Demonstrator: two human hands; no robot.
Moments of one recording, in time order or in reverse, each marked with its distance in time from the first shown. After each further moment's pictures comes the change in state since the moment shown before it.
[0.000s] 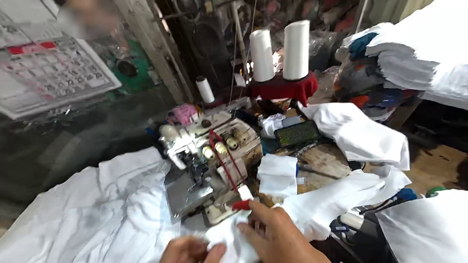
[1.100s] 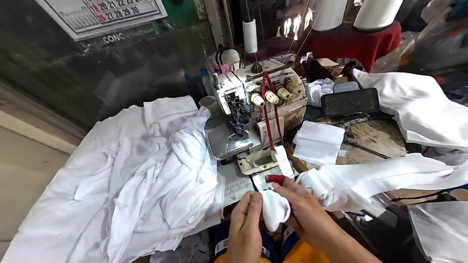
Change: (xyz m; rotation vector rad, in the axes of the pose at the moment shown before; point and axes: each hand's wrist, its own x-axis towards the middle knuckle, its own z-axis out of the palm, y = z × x) left_hand -0.041 -0.020 0.037 -0.579 -0.017 -0.421; right_hand -0.029 -0.006 0.036 0.859 -0.081 0.701
